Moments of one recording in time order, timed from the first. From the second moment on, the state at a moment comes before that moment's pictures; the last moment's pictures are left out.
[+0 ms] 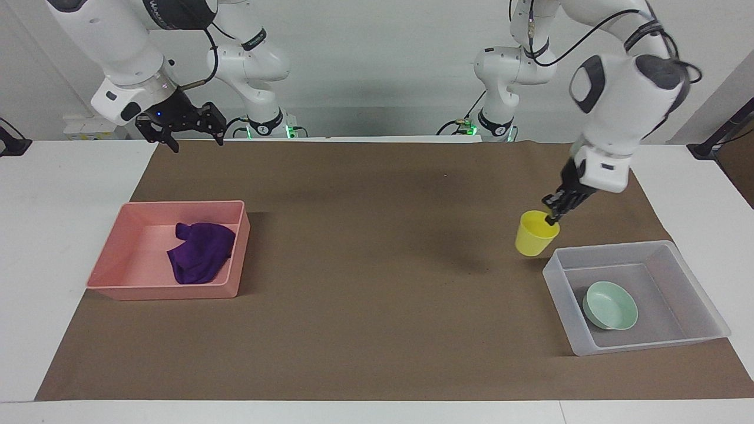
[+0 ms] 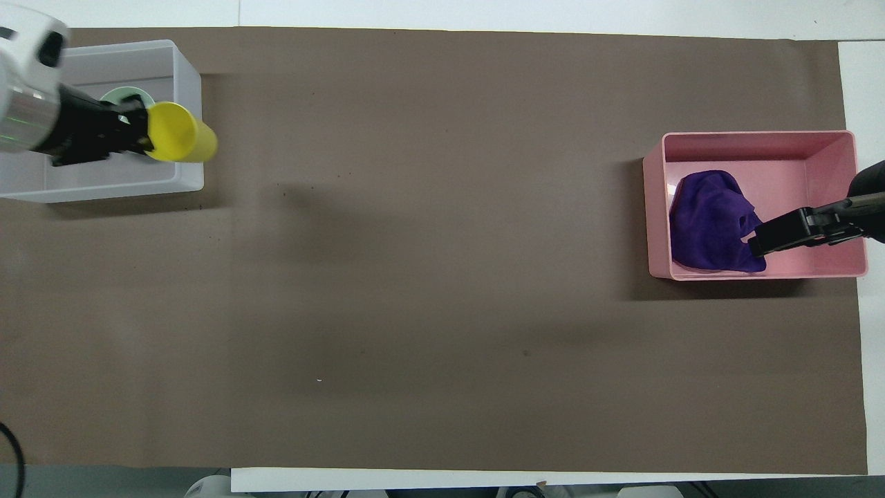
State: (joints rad) left arm -0.11 0.10 0.01 -1.59 -0.08 1.83 -0.52; right arm -0.04 -0.10 0.03 -1.68 0.05 1.42 -0.14
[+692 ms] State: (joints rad) left arm 0.11 0.51 0.01 -1.31 -0.07 1.90 -0.51; right arm -0.04 -0.10 0.03 -1.69 0.05 1.43 -0.14
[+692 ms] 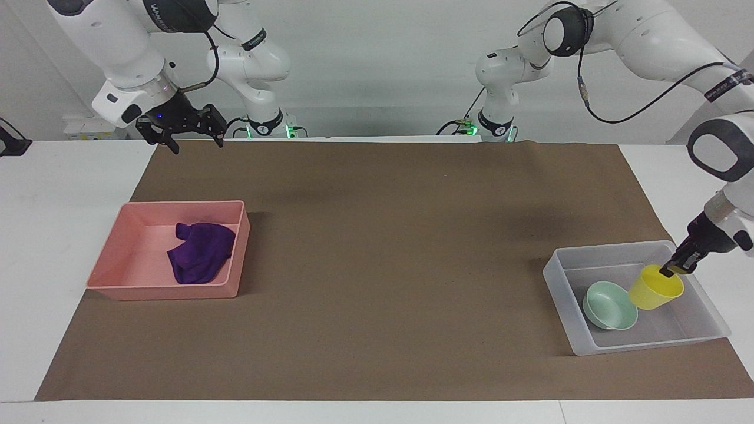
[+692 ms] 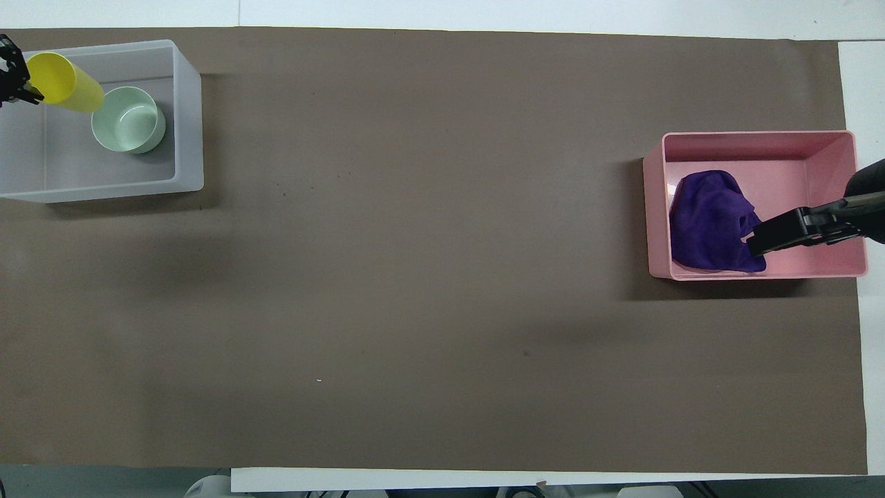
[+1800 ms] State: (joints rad) left arm -0.01 0.21 -0.02 -1.52 0.03 1.80 -0.31; right arm -0.05 -0.10 0.02 -1.69 0.03 1.44 -0.14
